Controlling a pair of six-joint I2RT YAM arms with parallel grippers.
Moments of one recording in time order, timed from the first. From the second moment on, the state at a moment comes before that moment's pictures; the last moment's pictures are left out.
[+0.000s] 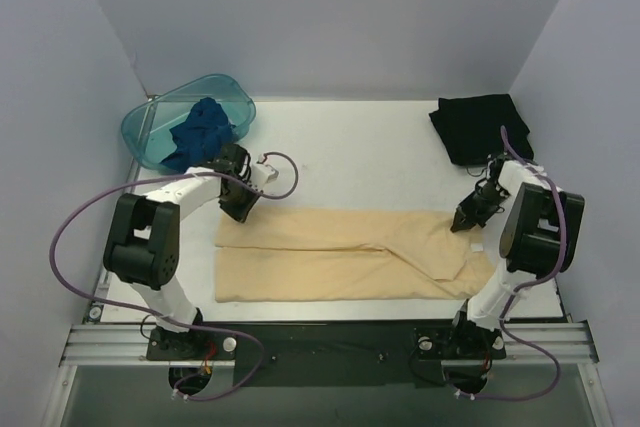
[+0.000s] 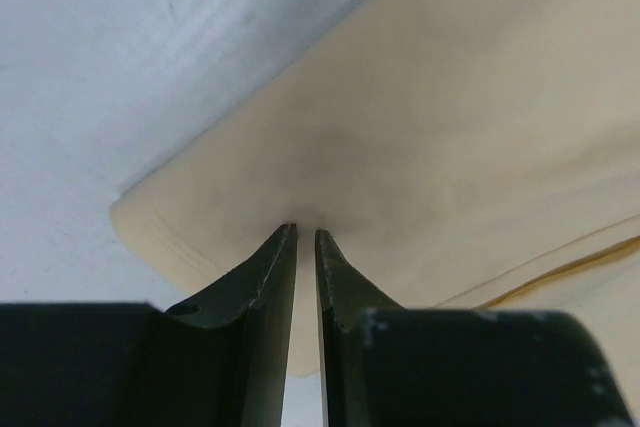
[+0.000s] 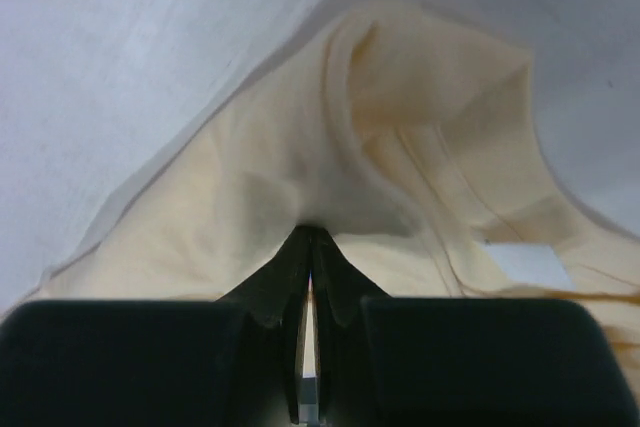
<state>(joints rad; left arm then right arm) -0.28 1.73 1.11 -0.63 0.13 0.39 -0.28 1.75 1.09 -0.87 -0.13 0.56</state>
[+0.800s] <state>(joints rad) -0.29 1.42 0.89 -1.06 0.36 0.76 0.16 2.51 2.29 -1.00 -0.19 0.60</state>
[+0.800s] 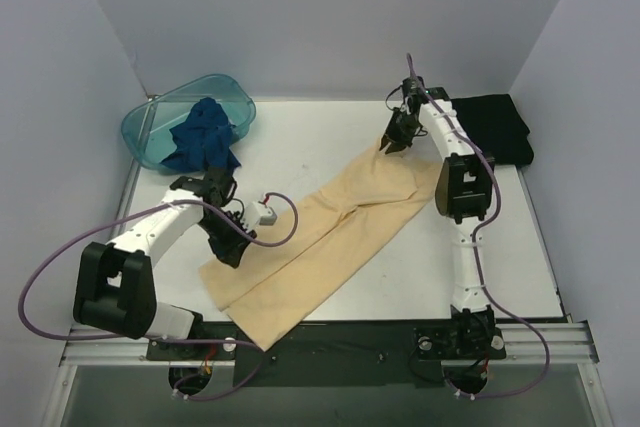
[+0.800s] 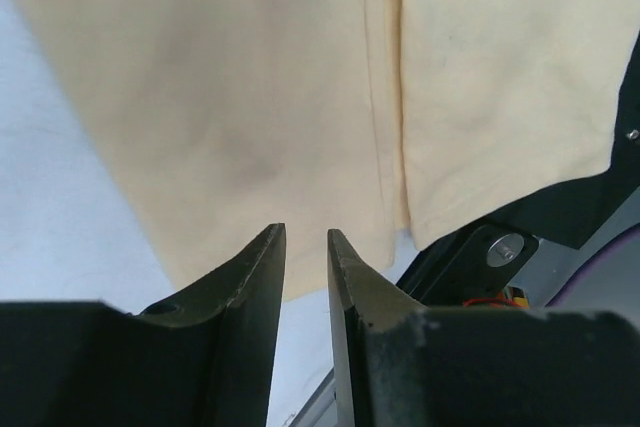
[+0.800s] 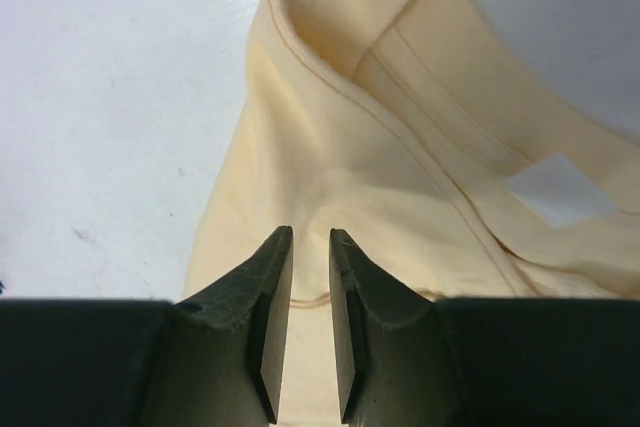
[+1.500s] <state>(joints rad) -0.18 1.50 0.88 -0.89 0.20 0.72 -0.09 2.19 1.62 -0.94 -0.24 0.60</state>
